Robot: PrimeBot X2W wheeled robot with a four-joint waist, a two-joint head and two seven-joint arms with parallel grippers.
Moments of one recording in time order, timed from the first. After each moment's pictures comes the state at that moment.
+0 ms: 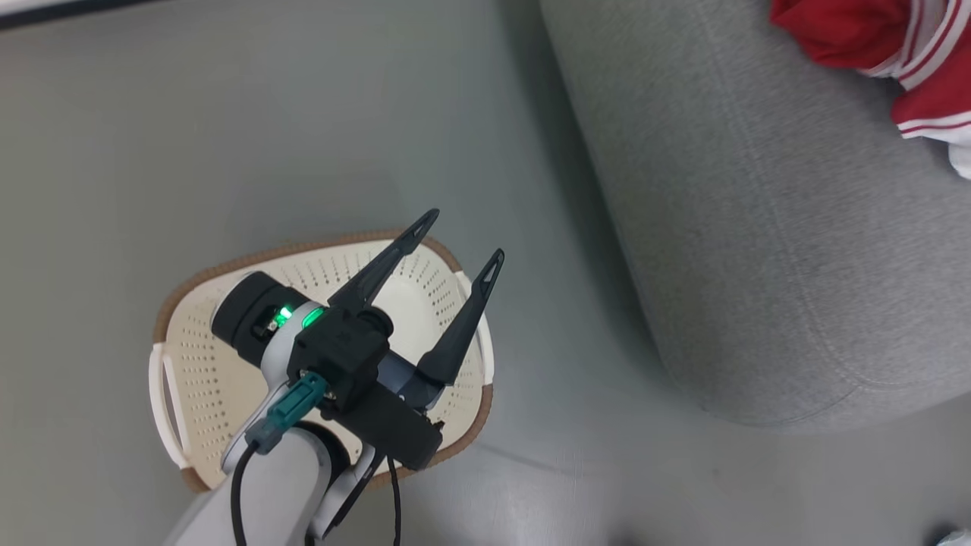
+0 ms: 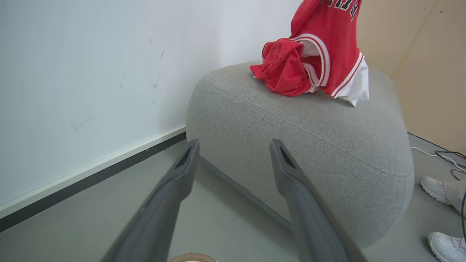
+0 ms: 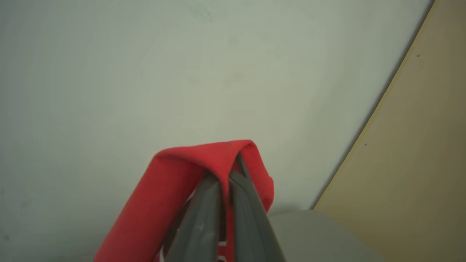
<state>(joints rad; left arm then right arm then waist) -0.44 0.22 -0.52 -0.04 -0.29 -0.07 -0.04 -1.52 -0.69 0.51 0.90 0.49 -0.06 -0.20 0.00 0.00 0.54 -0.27</state>
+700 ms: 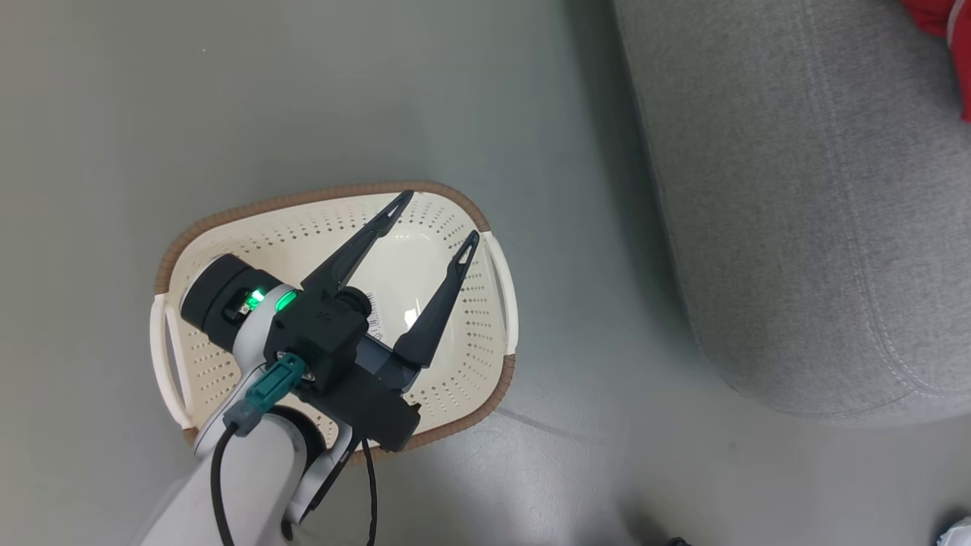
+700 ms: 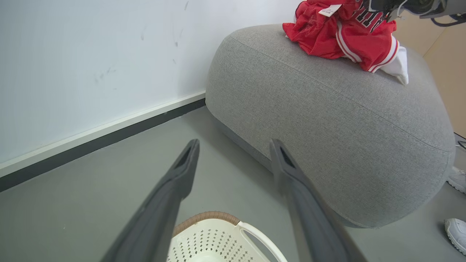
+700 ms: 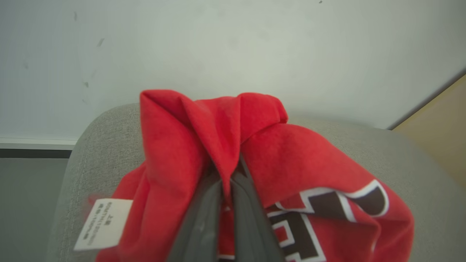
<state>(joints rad) -0.47 0.26 -0.50 -0.06 -0.28 -0.07 0.00 -1.38 -0.48 0.59 1.10 0.50 -0.02 -0.21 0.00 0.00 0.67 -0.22</state>
